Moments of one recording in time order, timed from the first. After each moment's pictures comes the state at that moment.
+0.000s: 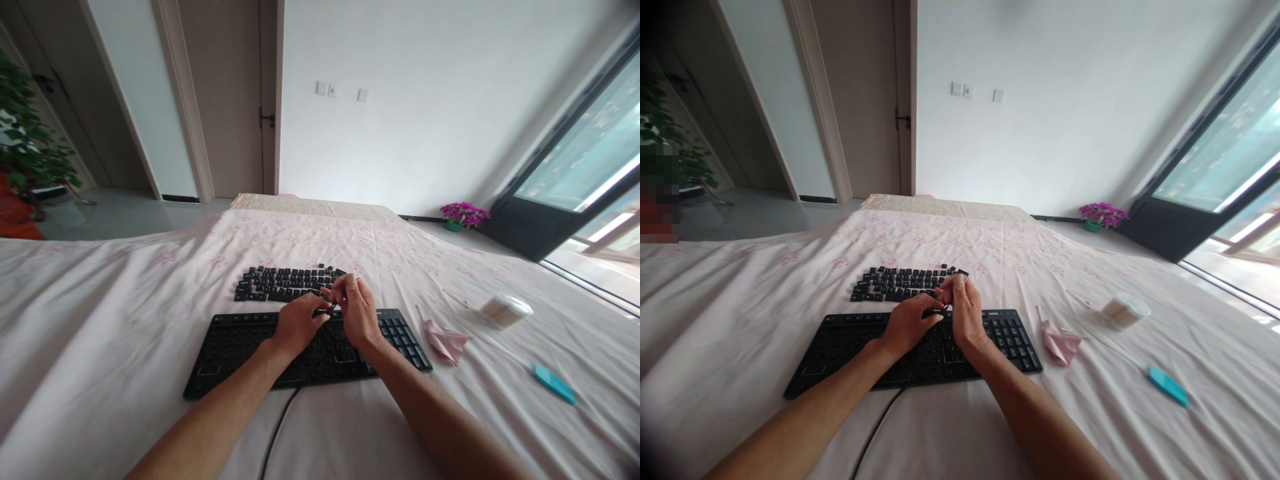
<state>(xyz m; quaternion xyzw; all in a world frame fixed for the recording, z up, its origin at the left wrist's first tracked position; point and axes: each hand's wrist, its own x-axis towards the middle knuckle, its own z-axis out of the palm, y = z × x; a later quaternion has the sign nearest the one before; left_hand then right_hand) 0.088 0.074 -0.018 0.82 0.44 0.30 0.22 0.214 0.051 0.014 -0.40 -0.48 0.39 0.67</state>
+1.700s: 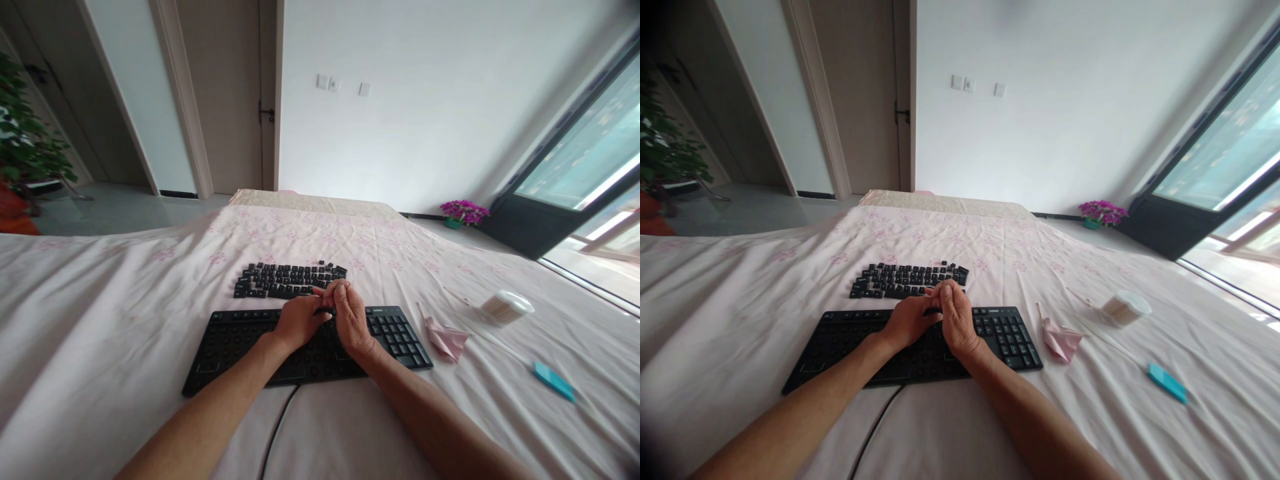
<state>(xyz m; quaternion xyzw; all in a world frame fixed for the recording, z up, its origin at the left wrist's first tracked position) 0.088 0.078 -0.012 0.85 0.46 0.18 0.19 0.206 0.047 -0.001 -0.36 -0.59 0.34 0.64</state>
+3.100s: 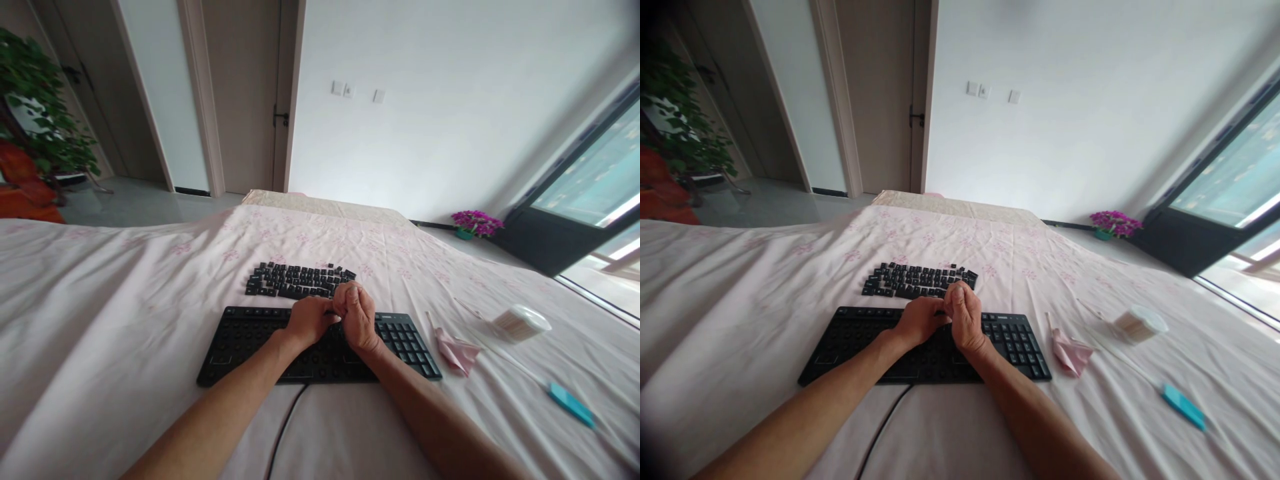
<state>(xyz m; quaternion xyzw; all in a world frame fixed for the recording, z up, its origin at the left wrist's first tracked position) 0.086 0.080 -0.010 0.85 0.44 0.19 0.22 0.203 0.058 -0.006 -0.36 -0.58 0.33 0.65</state>
